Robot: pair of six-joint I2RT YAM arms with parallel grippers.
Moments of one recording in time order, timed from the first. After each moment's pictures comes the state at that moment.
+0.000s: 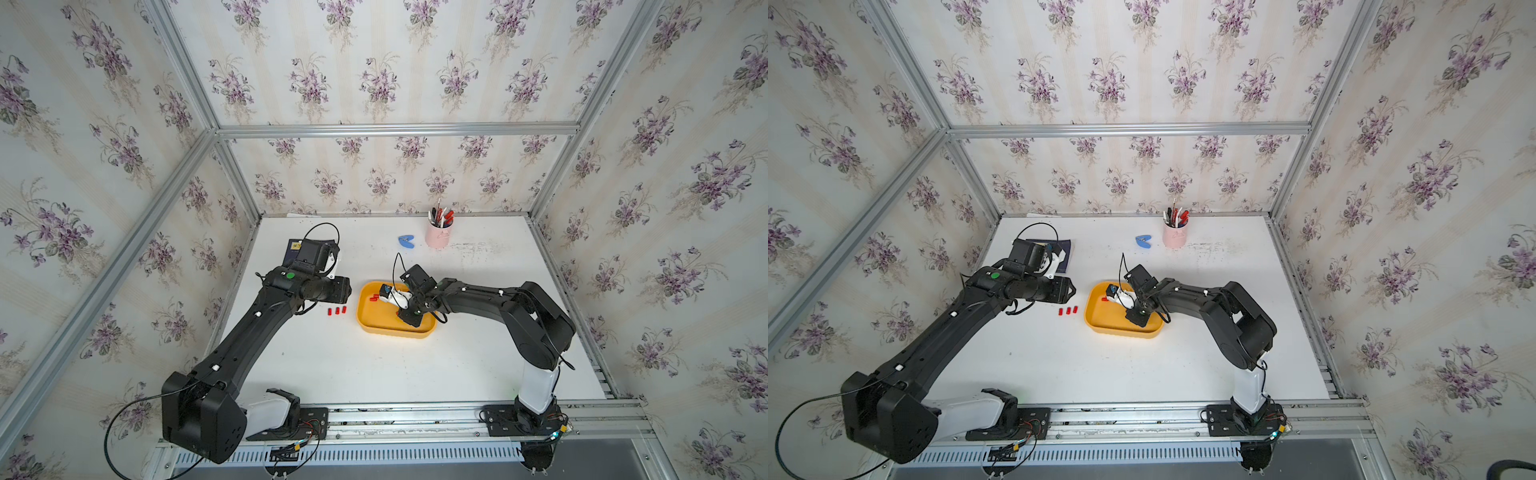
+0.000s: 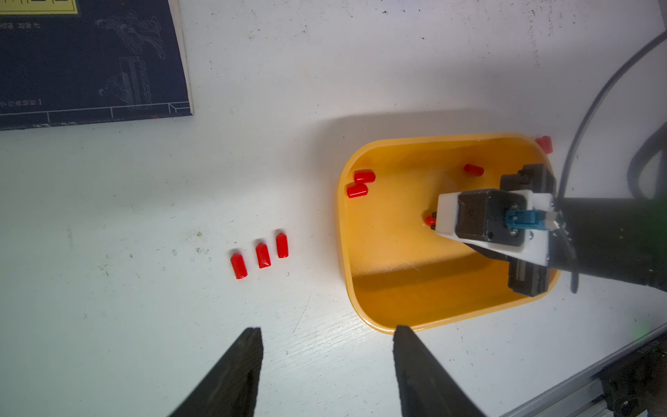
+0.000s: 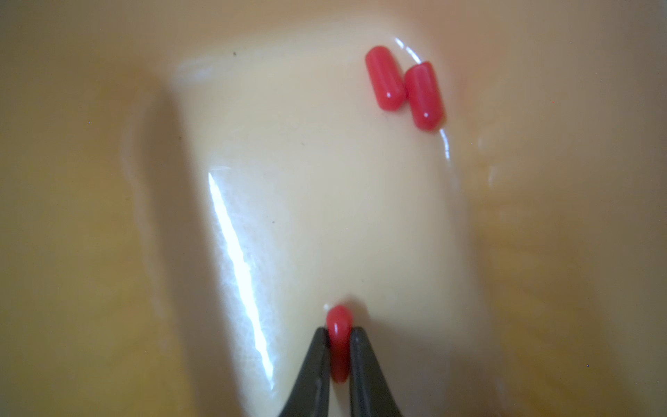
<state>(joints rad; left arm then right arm) -0.31 1.27 1.11 -0.86 0.14 -0.18 0.77 1.88 1.13 -0.36 -0.16 -0.42</state>
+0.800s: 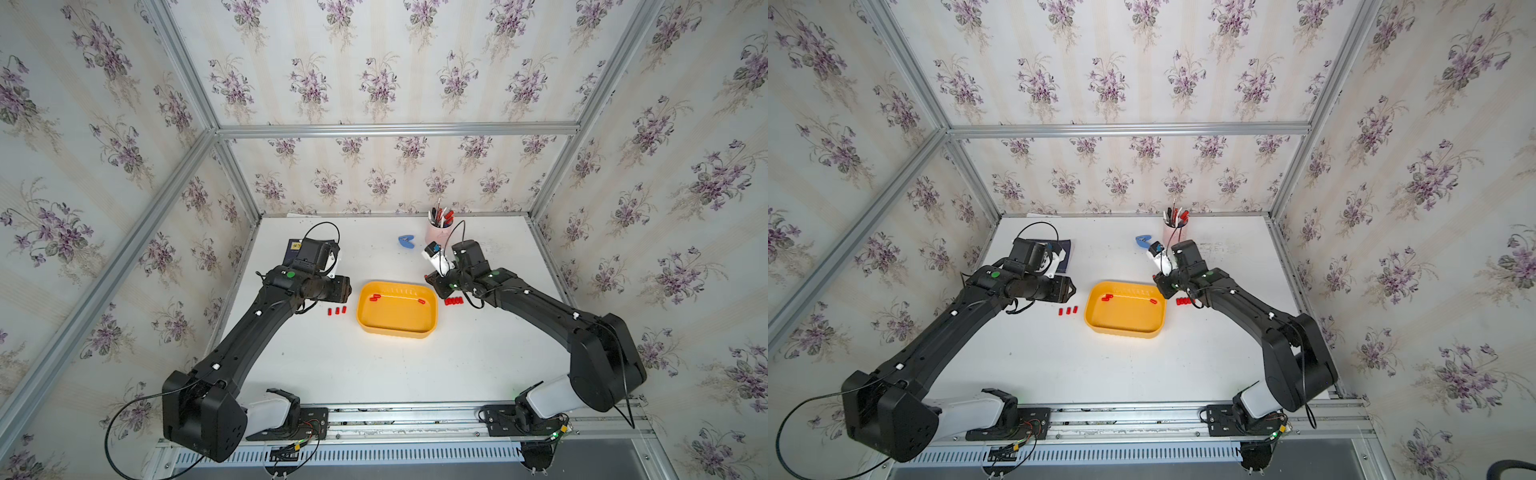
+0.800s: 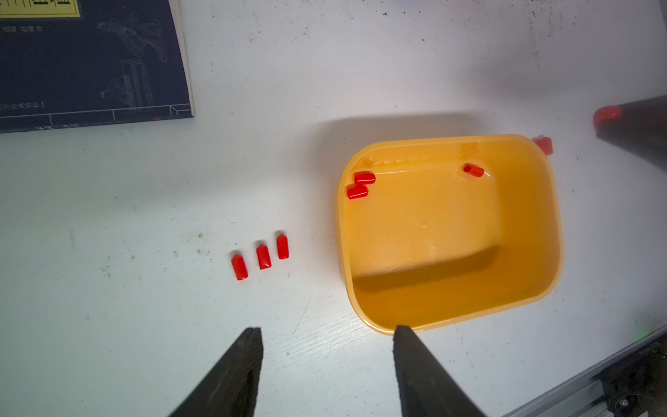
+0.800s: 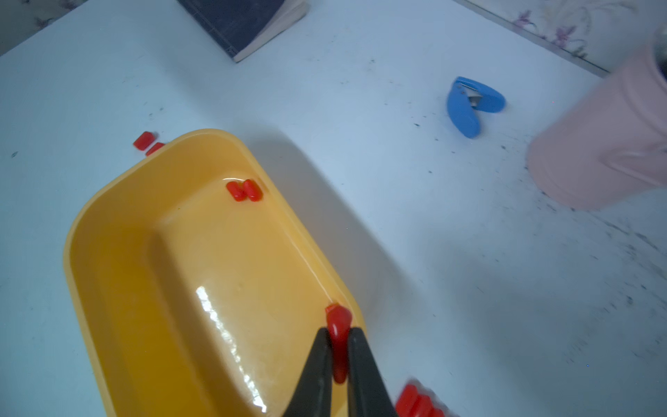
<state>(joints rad) -0.31 1.28 1.12 -0.86 0.14 -0.18 0.47 1.49 0.99 -0.30 -0.25 -0.16</state>
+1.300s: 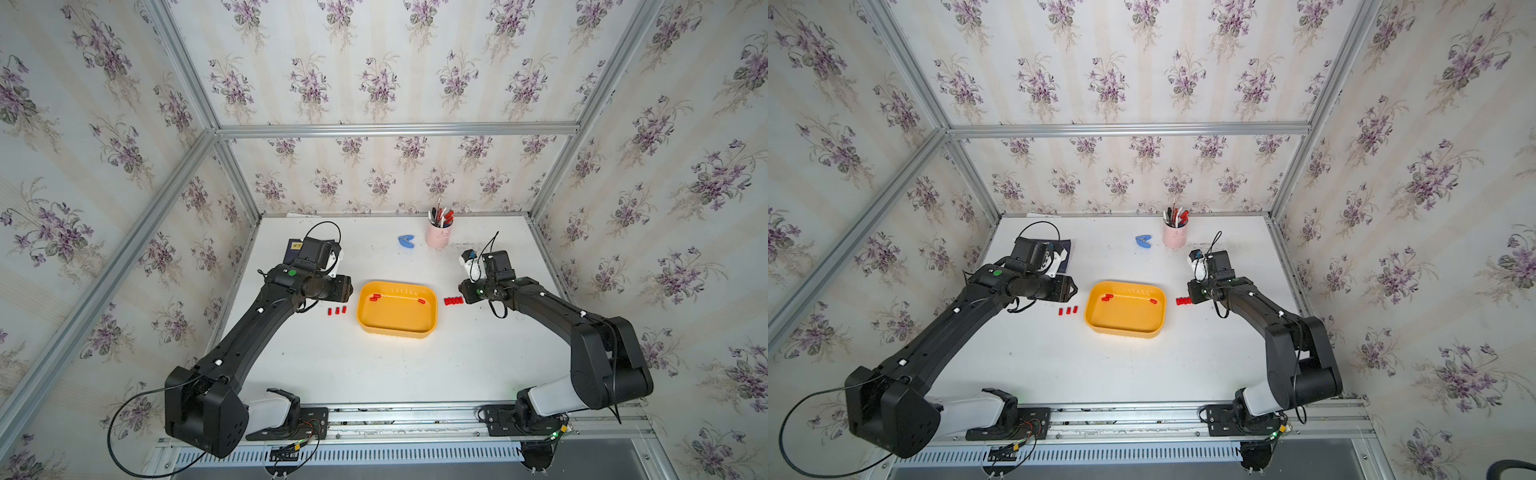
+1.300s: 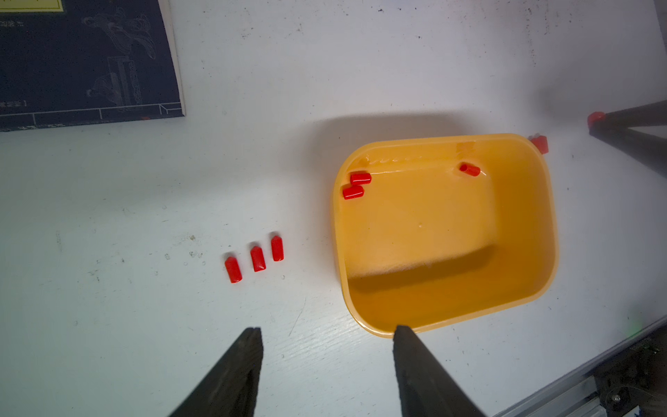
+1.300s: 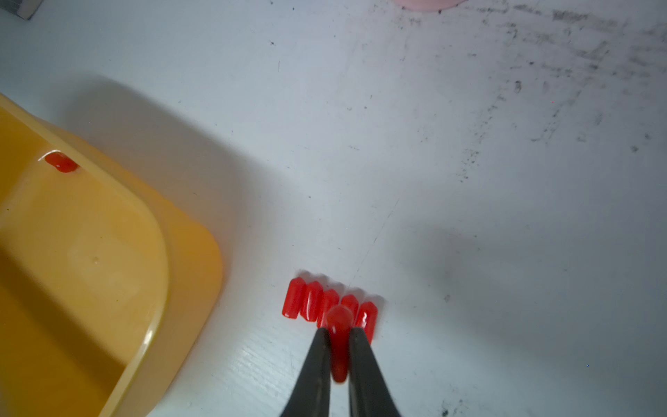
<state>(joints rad) -0.31 1.30 1.13 -0.86 0.16 -0.18 0.24 1.50 0.83 -0.31 -0.22 -0.06</state>
